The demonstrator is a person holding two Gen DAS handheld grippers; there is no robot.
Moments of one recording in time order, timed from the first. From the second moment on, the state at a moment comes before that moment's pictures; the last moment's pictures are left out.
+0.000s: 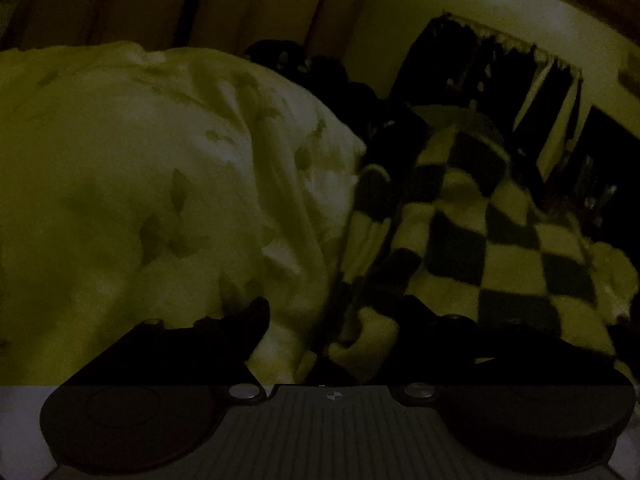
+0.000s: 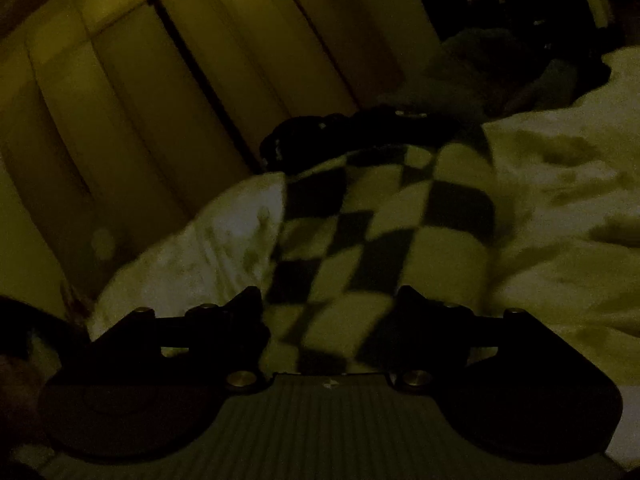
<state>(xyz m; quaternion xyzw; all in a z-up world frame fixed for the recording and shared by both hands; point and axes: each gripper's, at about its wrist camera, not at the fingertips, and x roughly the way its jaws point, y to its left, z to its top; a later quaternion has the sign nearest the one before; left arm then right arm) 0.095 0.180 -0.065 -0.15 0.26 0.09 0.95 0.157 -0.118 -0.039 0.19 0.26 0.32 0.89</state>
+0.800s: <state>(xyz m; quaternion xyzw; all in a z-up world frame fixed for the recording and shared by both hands) 0.066 0.130 0.009 0.02 0.31 0.07 0.95 0.116 -0.086 -0.014 0.04 0.26 0.24 0.94</state>
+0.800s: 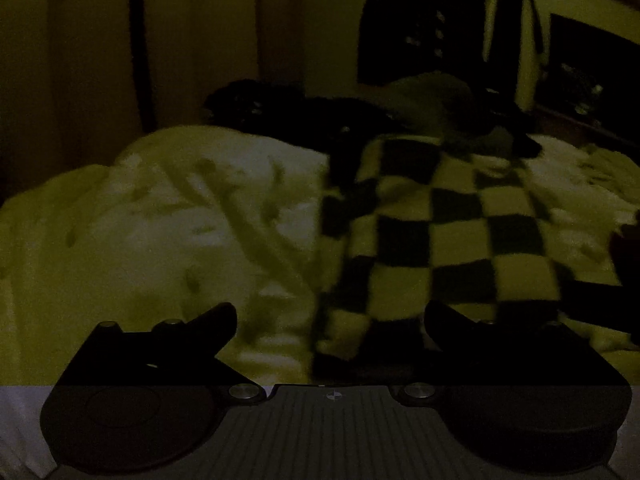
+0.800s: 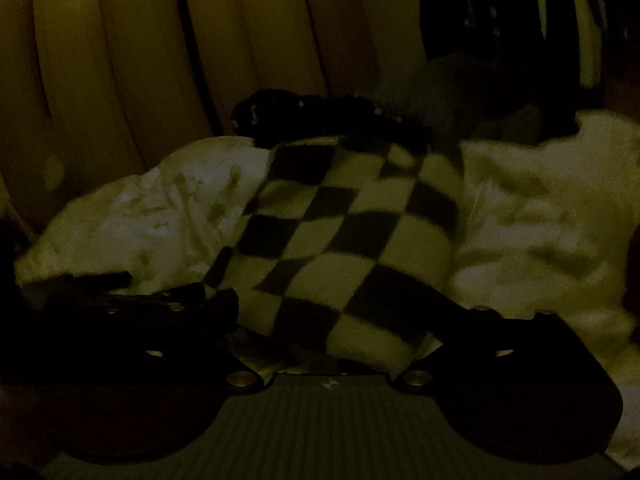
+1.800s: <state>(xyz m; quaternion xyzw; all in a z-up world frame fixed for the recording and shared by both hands) 0.069 0.117 -0.003 0.03 0.35 0.09 0.93 0.123 -0.052 -0.008 -0.08 0.30 0.14 0.94</state>
